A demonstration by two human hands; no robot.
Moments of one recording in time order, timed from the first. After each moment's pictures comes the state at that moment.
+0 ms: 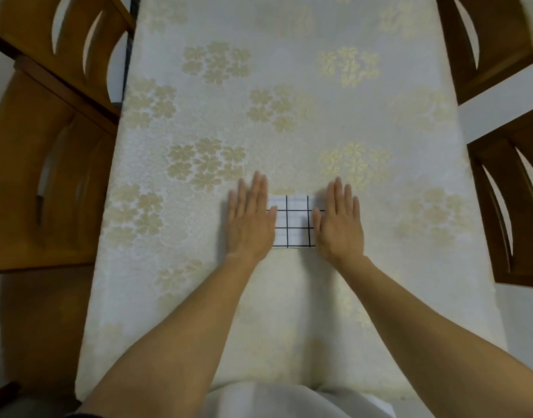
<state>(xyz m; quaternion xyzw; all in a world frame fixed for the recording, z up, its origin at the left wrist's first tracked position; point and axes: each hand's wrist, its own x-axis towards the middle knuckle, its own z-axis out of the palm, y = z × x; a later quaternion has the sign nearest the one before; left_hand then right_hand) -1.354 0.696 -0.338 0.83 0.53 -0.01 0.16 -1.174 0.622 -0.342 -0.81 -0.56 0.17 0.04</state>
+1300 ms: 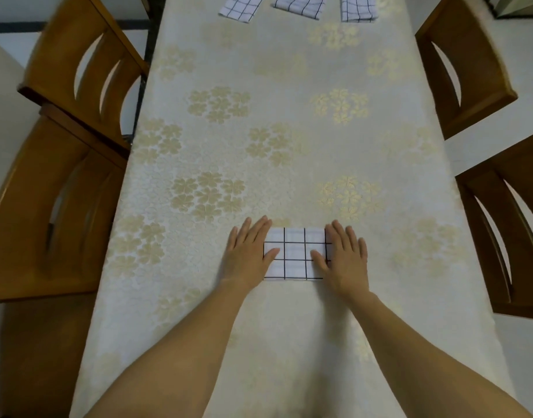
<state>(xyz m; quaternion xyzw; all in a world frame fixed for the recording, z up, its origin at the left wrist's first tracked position) -1.363 0.706 -0.347 0.84 0.48 -0.07 0.22 -1.146 0.603 -0.352 -0.82 -0.54 0.19 0.09</state>
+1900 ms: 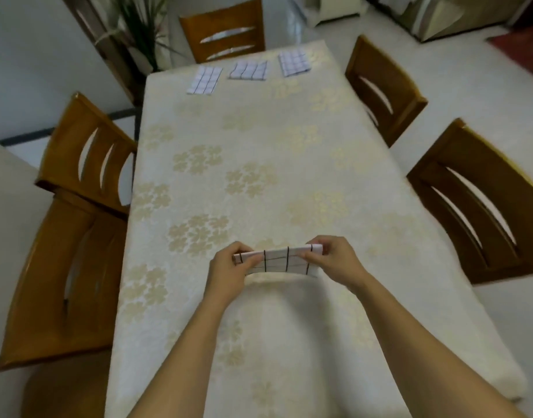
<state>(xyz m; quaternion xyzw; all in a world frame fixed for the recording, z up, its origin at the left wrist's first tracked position) -1.366 0.691 -0.235 0.68 0.53 0.19 0.48 -1.141 0.588 -0.251 -0.74 -0.37 0.41 0.39</state>
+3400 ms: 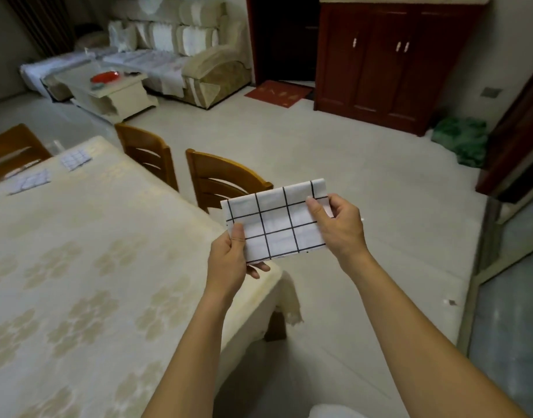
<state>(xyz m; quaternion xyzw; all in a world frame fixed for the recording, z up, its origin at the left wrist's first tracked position) -1.156 0.278 -0.087 0.73 0.22 0.13 0.63 -1.042 0.116 -0.091 -0.73 -0.09 0.02 0.68</state>
